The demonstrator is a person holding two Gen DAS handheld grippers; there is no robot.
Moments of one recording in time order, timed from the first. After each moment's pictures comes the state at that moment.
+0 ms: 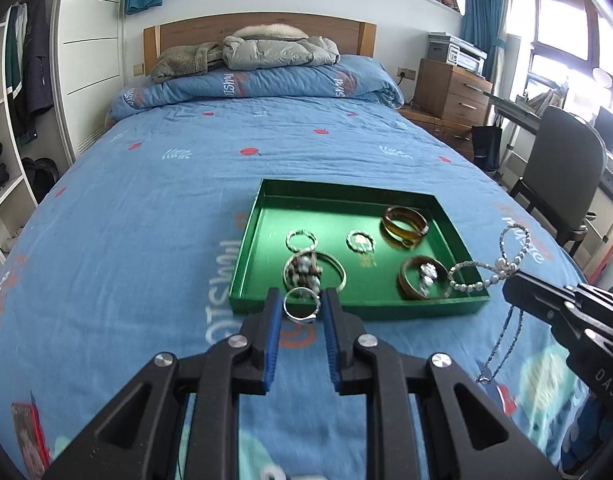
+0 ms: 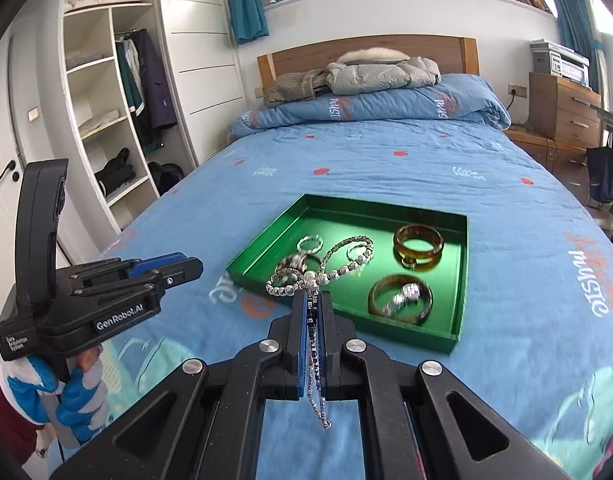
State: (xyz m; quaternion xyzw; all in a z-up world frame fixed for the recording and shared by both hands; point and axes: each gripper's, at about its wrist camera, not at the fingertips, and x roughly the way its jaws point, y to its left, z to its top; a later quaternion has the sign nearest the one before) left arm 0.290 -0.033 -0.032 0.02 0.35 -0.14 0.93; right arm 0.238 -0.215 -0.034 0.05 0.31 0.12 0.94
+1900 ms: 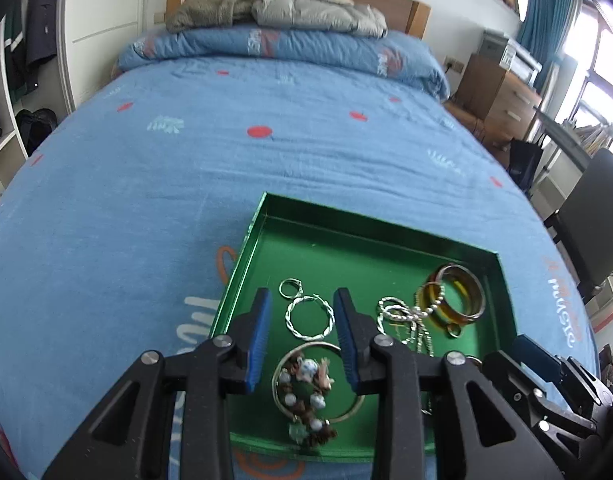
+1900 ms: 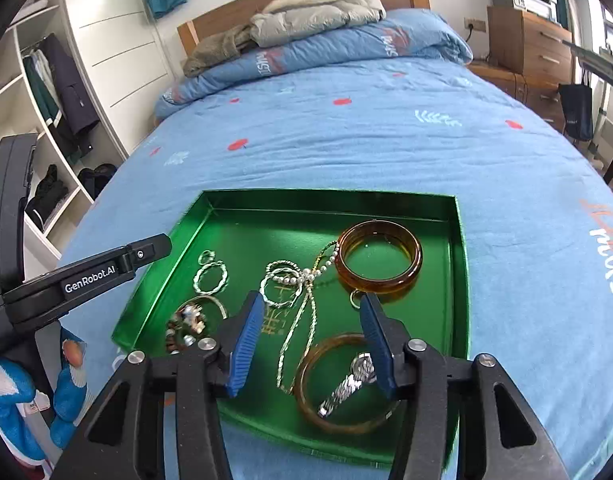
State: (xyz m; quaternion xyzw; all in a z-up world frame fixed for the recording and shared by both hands) left arm 0.427 -0.059 -0.055 -0.05 0.41 -0.09 0.91; right arm 0.376 -0.251 -0.077 0.10 0.40 0.03 0.91
